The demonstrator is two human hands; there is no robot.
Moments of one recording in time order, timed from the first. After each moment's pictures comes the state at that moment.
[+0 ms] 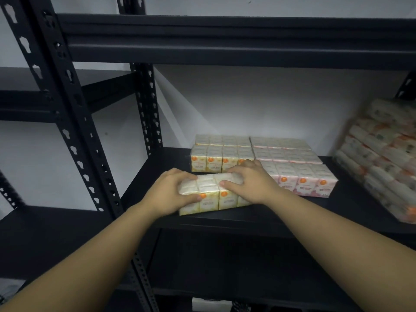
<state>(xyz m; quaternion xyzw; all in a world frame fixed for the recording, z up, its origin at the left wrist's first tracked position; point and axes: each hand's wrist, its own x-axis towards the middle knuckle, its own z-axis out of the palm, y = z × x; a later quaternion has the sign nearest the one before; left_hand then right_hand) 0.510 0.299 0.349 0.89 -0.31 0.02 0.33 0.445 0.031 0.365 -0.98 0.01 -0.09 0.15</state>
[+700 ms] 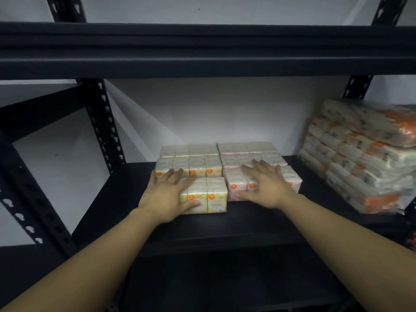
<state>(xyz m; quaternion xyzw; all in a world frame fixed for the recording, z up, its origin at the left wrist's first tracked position) 0.546 0.208 0.349 0.92 -0.39 0.07 0.00 0.415 -0.089 0.358 -0.99 0.12 -0.05 0.09</state>
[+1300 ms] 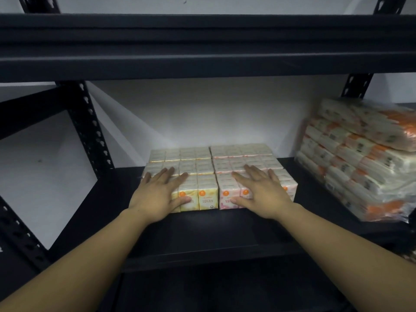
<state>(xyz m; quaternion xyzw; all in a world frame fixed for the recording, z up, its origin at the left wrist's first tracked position) 0.582 0.184 0.342 0.92 -0.39 0.07 0.00 0.426 -0.112 0.336 -0.99 0.08 -0.07 0.02</state>
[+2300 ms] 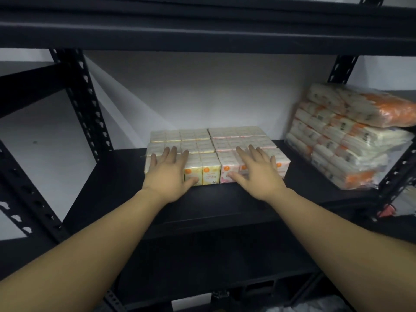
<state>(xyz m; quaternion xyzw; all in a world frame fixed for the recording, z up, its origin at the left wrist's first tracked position) 0.540 0.189 0.349 0.92 -0.38 0.10 0.07 0.392 -0.052 0.347 -0.97 0.17 -0.15 0.09</state>
